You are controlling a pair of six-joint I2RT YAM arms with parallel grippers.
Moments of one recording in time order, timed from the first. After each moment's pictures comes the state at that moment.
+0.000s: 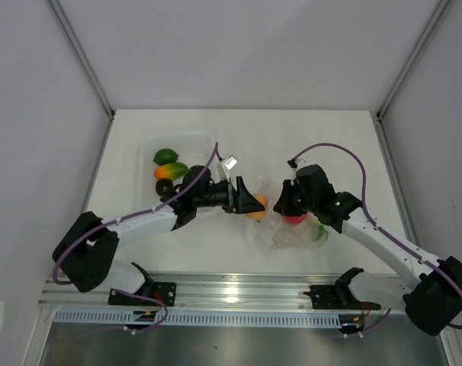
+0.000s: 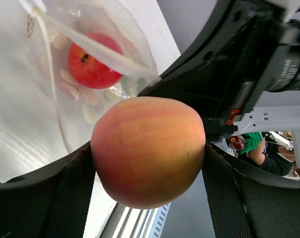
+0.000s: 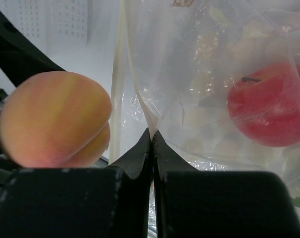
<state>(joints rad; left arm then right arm) -0.70 1.39 0.71 0.38 0.59 -0.81 0.62 1.12 0.85 -0.47 -0.11 0.55</state>
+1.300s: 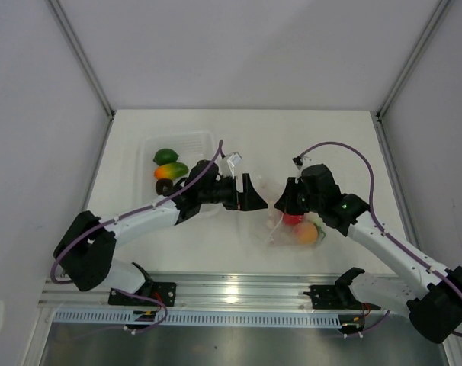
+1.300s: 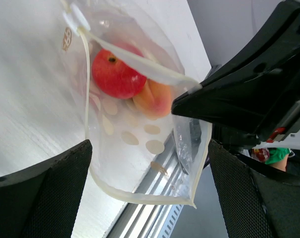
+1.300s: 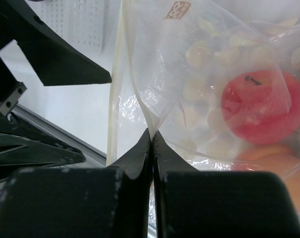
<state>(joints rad) -0.73 1.42 0.82 0.16 0.49 -0.75 0.62 1.06 0.86 -0.48 -0.11 0.57</state>
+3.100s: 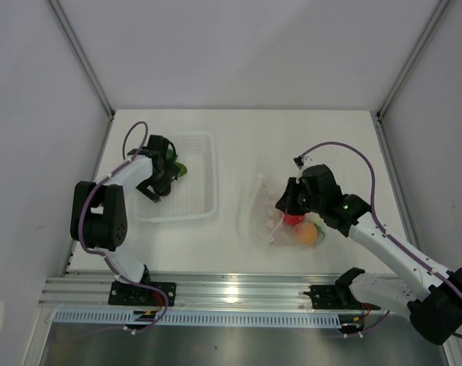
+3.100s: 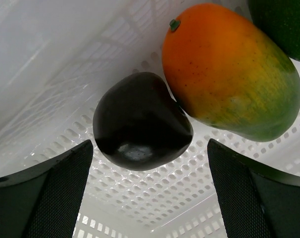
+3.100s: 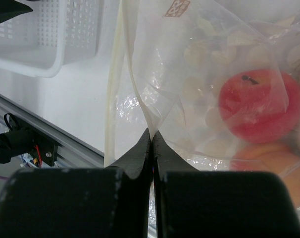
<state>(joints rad) -0.13 1.70 1.14 -0.70 -0.25 -1.11 0.61 1.05 0.86 -0.49 -0.11 0.57</state>
